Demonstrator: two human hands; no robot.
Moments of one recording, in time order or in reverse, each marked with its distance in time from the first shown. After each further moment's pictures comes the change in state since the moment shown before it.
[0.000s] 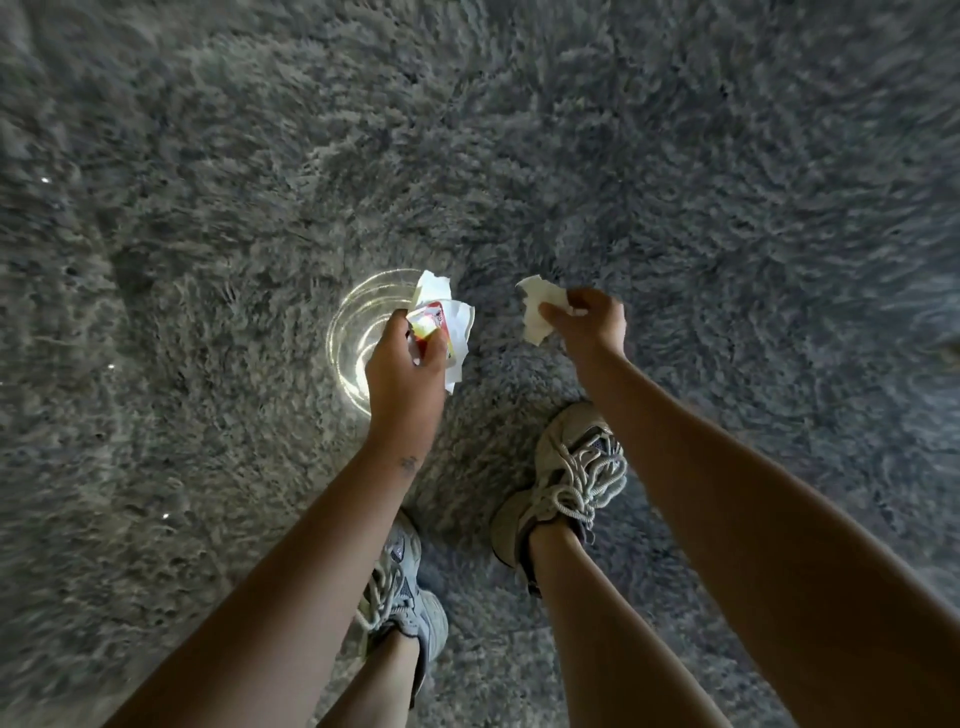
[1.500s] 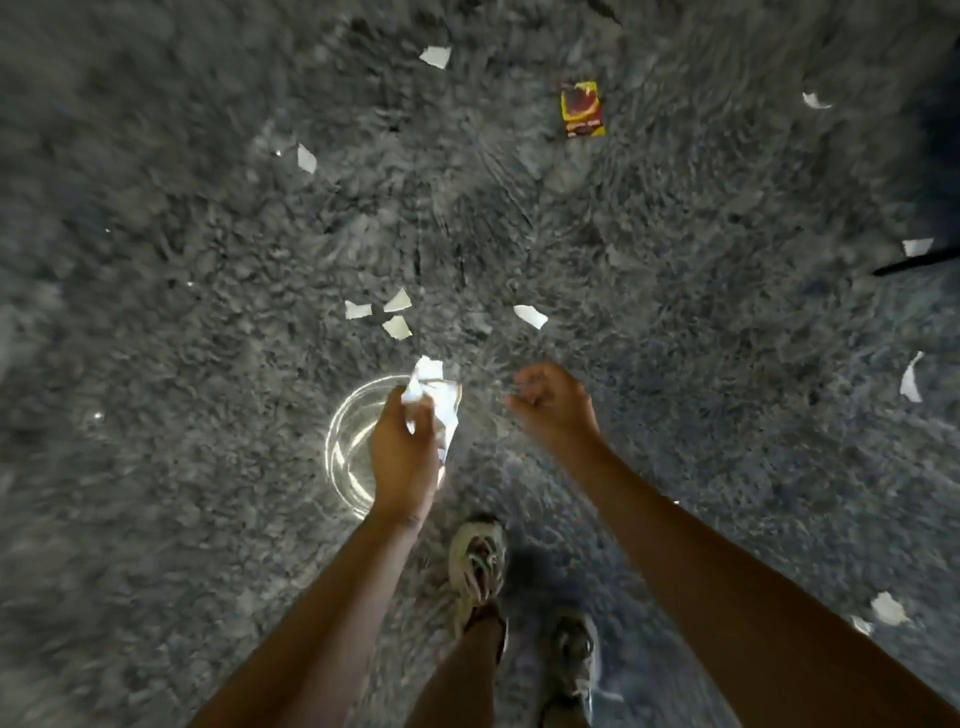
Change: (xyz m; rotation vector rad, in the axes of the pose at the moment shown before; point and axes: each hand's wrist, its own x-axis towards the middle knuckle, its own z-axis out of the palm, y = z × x) left_hand 0.235 0.223 -0.404 -0.489 0.654 -0.243; right_hand -0.145 -0.571 0.230 -0.493 -0.619 -0.708
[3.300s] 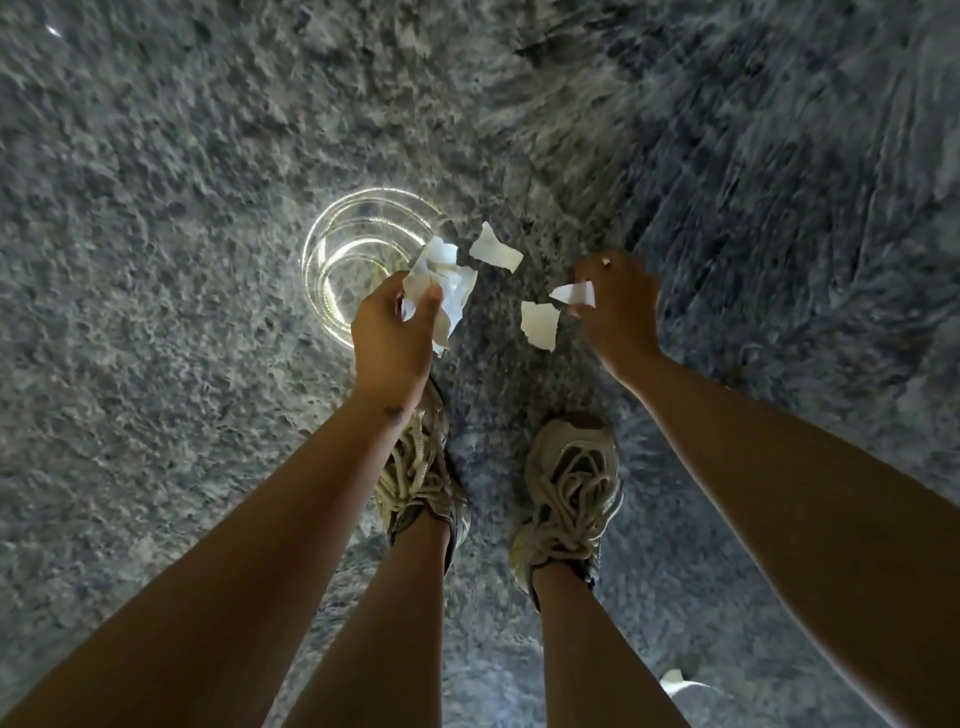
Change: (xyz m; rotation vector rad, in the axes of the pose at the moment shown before) left_hand 0.309 -0.201 -0.029 -0.145 0.213 -0.377; right_hand 0.344 0.050 0.263 -1.042 -0.332 -0.478
